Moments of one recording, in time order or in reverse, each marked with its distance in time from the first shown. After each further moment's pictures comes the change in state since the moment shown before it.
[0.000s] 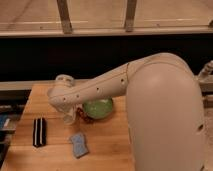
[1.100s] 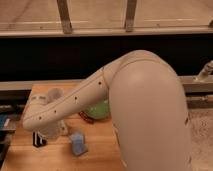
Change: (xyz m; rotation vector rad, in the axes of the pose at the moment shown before) arm 0.066 0.132 -0.014 -0.102 0.208 -0.166
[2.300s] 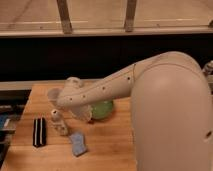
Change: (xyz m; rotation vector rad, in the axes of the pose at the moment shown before) arm 0.069 -0.146 0.005 0.170 0.141 0.412
